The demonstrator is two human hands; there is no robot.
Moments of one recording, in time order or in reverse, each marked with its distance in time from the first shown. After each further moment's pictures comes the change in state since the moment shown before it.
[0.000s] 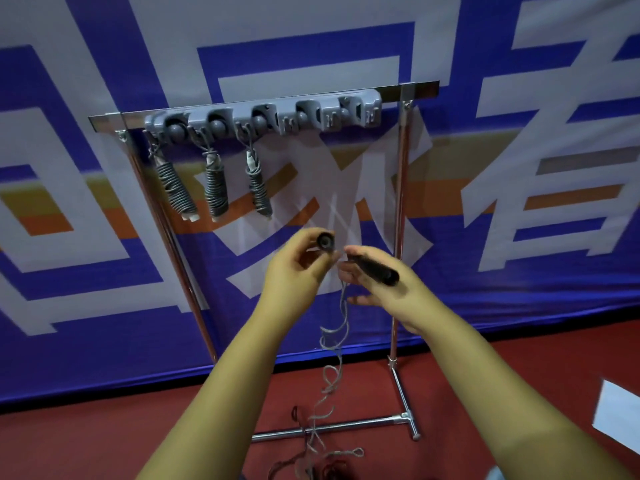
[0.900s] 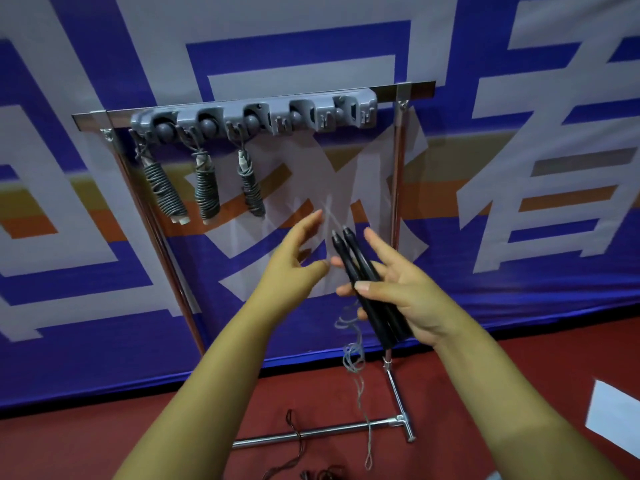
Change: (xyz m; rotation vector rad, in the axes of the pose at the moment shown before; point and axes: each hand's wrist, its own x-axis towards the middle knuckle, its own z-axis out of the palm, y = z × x) left_hand 0.020 -0.013 -0.004 -0.033 -0.177 -0.032; right_hand -0.007 0.002 -0.019 0.123 -0.204 -0.110
